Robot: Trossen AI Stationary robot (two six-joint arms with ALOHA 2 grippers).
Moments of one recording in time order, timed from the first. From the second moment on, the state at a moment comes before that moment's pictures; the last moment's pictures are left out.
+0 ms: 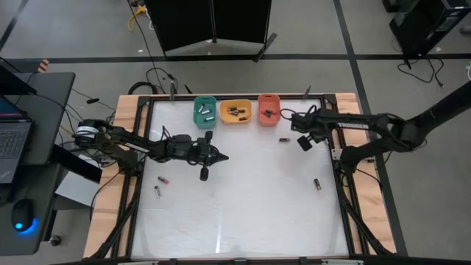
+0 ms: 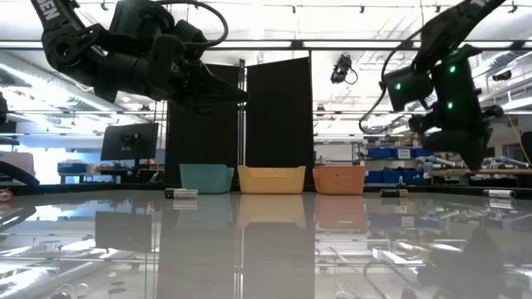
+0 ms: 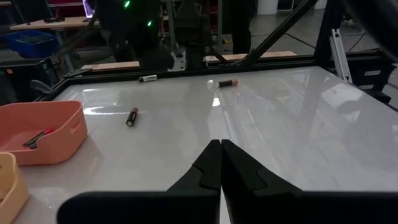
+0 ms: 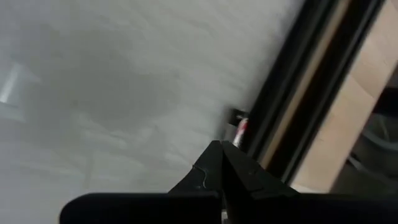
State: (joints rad) left arm 0.06 1.47 0.44 0.87 0.11 0.06; right arm -0.51 1.33 0.72 -1.14 0.38 0.61
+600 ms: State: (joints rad) left arm 0.06 1.47 0.44 0.86 0.11 0.07; right arm -0.67 1.52 0.72 -1.14 0.49 0.53
